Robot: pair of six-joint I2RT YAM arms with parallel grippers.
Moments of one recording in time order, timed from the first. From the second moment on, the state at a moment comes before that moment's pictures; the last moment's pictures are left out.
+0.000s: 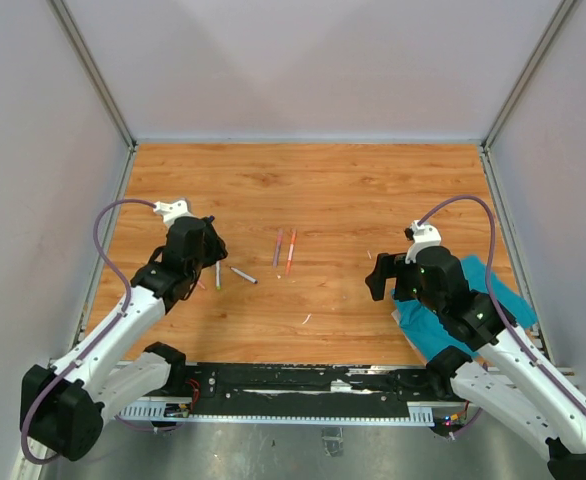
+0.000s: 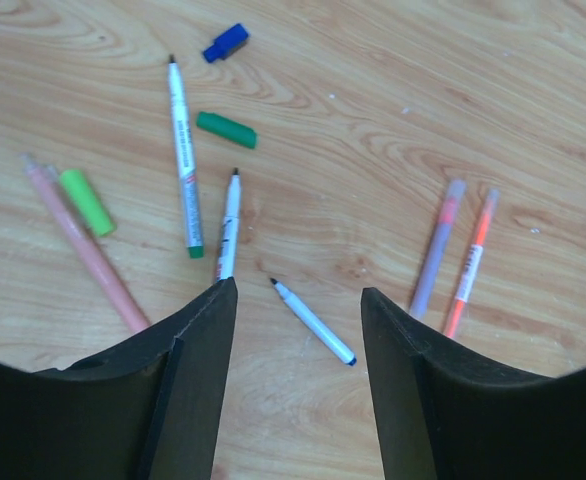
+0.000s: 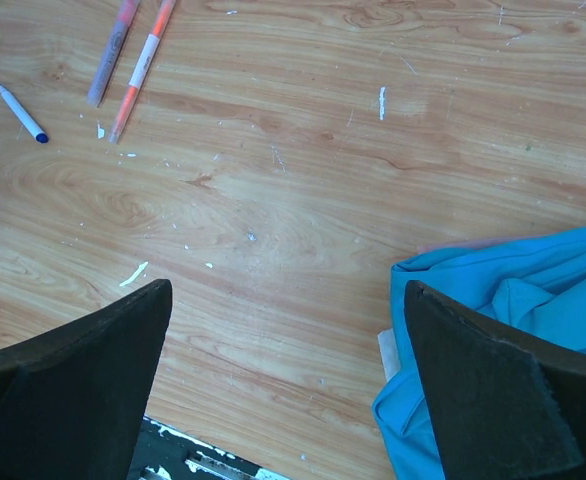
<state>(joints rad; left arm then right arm) -0.40 0.93 0.64 -0.30 -0.36 -0.63 0.63 0.63 0.66 -0.61 0.17 0.39</state>
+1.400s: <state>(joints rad) -0.13 1.08 0.50 -0.29 -0.37 -0.70 0.63 0.67 0.66 -0.61 0.18 0.38</state>
